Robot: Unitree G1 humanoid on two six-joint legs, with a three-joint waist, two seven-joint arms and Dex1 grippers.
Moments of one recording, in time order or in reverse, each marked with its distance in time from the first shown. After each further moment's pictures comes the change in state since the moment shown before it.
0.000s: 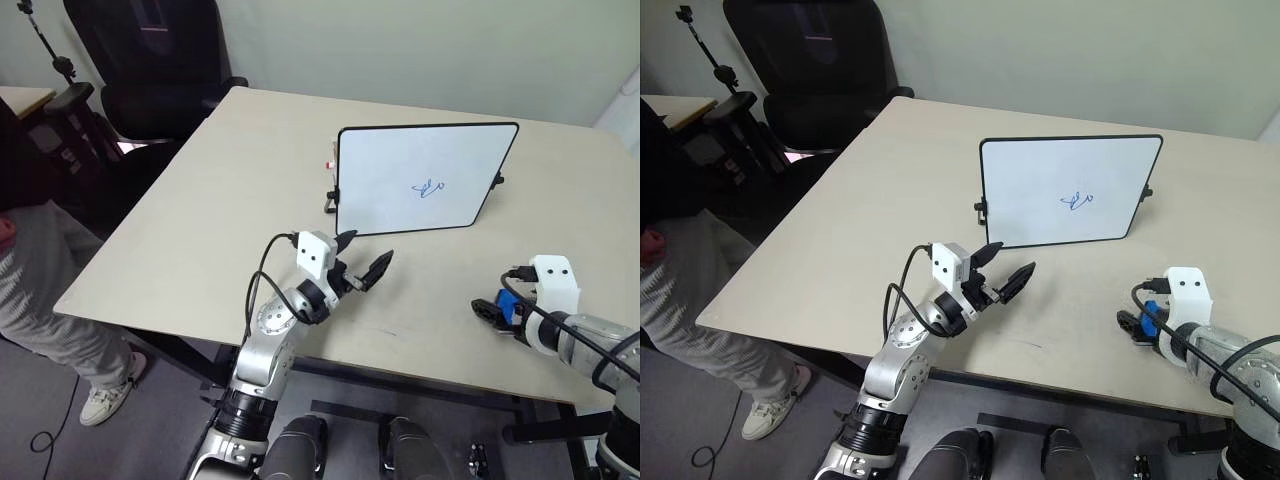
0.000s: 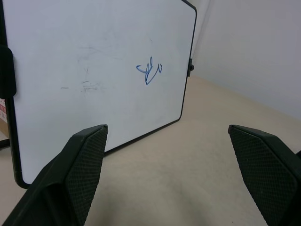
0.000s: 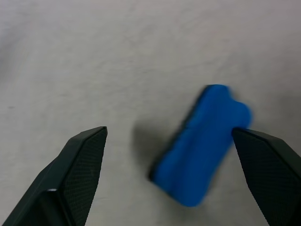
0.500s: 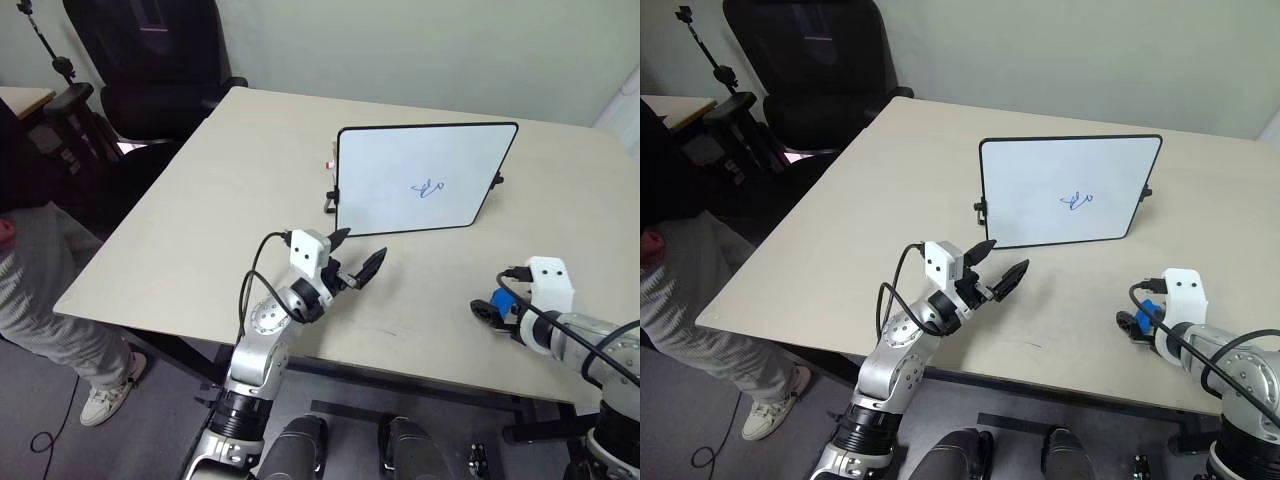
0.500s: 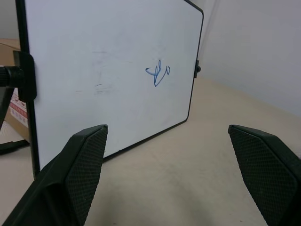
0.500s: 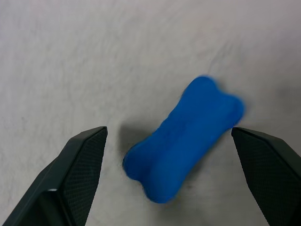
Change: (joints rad) left arm 0.003 0.016 0.022 -0.013 -0.003 0.005 0.001; right arm -0.025 0.043 0.043 0.048 -0.088 0.004 0.019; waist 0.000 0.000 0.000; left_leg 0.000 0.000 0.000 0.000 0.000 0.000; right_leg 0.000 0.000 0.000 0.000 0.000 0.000
